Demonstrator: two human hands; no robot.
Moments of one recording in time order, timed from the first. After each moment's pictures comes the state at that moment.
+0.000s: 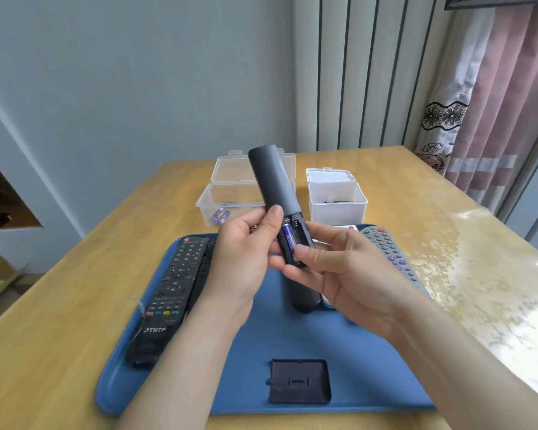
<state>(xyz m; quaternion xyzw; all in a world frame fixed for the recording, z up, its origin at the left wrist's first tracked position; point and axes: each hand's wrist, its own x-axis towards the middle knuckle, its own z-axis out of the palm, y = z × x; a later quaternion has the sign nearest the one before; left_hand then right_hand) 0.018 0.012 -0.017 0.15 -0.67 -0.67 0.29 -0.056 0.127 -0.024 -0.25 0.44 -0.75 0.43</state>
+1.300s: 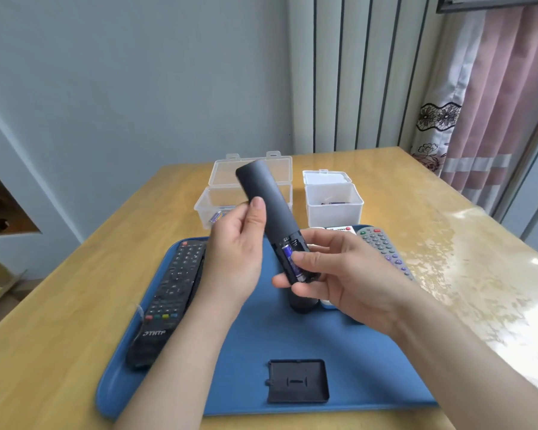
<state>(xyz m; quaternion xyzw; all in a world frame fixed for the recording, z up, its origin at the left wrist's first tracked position) 0.017 0.000 -0.018 0.14 -0.75 -0.52 0.37 -0.060 0.130 -0.022 -0.25 0.49 -0.71 0.44</state>
